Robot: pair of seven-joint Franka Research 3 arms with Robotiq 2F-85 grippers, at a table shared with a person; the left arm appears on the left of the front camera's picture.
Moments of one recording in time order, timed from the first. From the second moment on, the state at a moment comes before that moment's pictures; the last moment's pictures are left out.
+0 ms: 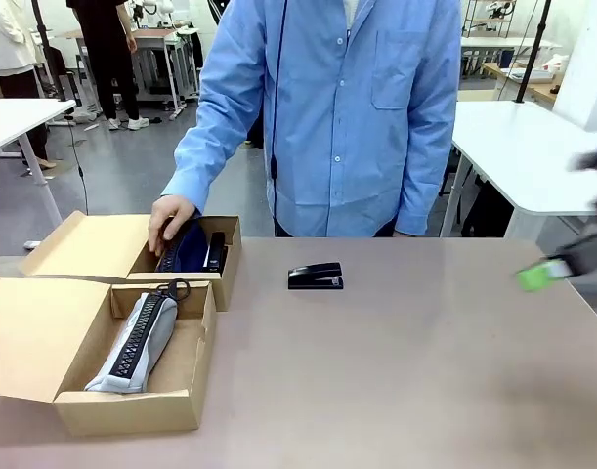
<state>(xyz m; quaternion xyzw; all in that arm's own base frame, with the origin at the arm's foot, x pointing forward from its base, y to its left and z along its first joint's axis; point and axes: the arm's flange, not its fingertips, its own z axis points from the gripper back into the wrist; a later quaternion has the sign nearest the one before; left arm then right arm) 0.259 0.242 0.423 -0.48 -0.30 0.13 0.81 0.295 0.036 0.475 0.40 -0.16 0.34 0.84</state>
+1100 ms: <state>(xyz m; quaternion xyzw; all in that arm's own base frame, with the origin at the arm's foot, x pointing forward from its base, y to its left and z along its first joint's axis) 0.259 0.242 0.424 -0.48 -0.30 0.13 0.81 0.449 0.253 0.421 0.21 -0.16 0.50 0.82</state>
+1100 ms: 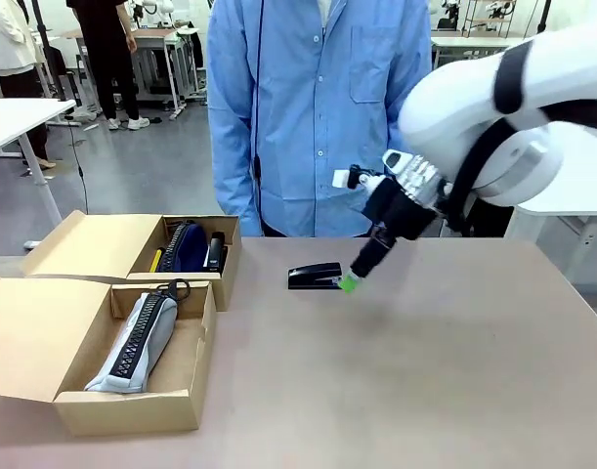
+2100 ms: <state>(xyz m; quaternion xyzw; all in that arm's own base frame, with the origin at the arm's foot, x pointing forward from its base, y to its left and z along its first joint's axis) 0.259 0.242 0.424 -0.48 -0.30 0.13 0.81 0.533 0.301 0.359 0.10 -0.17 0.63 0.75</state>
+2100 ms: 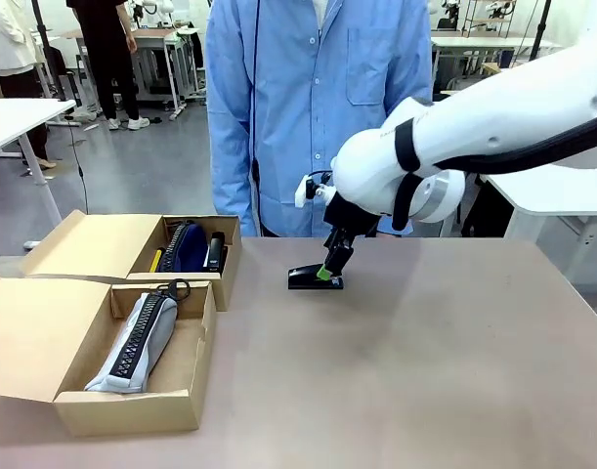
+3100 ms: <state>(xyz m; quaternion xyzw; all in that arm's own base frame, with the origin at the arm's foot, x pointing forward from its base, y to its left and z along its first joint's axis) 0.259 0.242 0.424 -0.48 -0.30 0.13 0.81 0.586 0.319 0.309 0.11 -0.12 0.65 0.74</state>
